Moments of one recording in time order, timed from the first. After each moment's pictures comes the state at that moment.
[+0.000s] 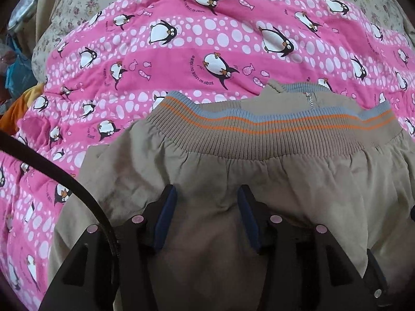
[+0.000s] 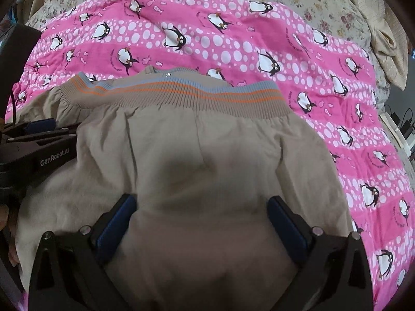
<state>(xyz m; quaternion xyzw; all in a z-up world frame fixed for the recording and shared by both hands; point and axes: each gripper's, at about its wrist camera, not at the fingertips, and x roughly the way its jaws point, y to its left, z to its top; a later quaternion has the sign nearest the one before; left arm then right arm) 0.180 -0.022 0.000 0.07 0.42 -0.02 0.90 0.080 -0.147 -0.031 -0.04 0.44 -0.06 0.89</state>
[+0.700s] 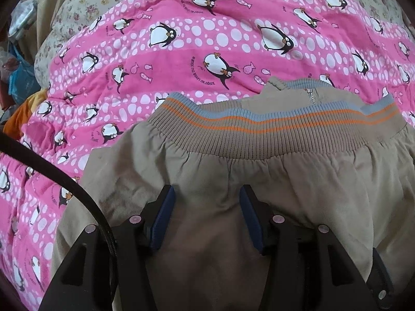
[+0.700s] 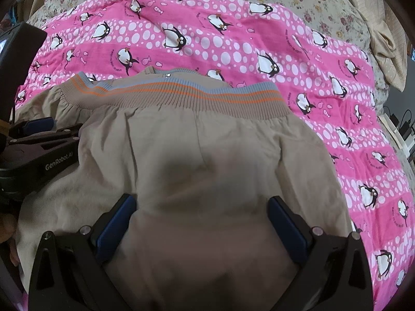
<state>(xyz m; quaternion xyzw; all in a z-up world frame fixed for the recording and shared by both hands) 0.178 -0.023 0.000 0.08 0.42 -0.01 0.90 0.079 -0.146 -0.031 -0.05 0.44 -0.06 0.89</state>
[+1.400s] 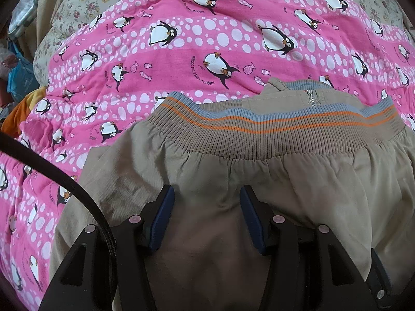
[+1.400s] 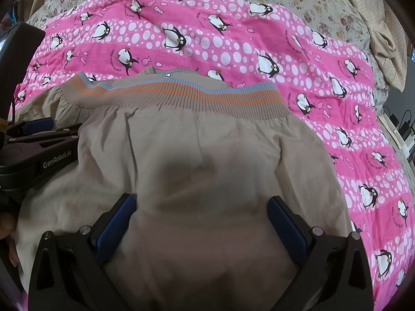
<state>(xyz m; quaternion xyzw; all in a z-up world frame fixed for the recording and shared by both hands) 0.179 -0.022 0.000 0.08 0.42 -0.02 0.90 0.080 -0.146 -0.029 -0.05 0.44 -0.06 0.89</state>
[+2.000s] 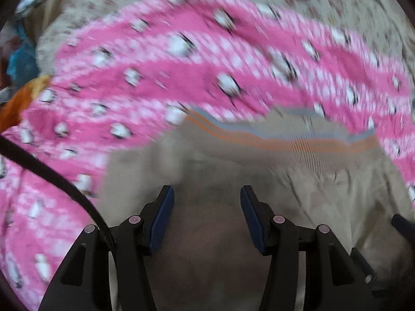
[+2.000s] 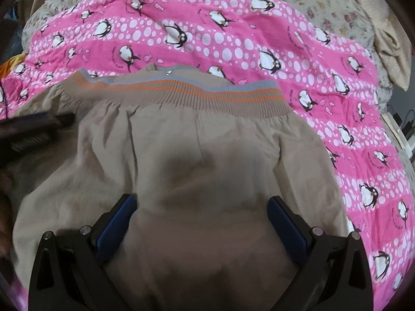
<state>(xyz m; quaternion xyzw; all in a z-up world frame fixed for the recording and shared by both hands) 0.160 0.021 0.044 0.01 0.40 -0.03 0.92 0.077 -0.155 -0.014 -0.04 0.46 -0.04 0.89</state>
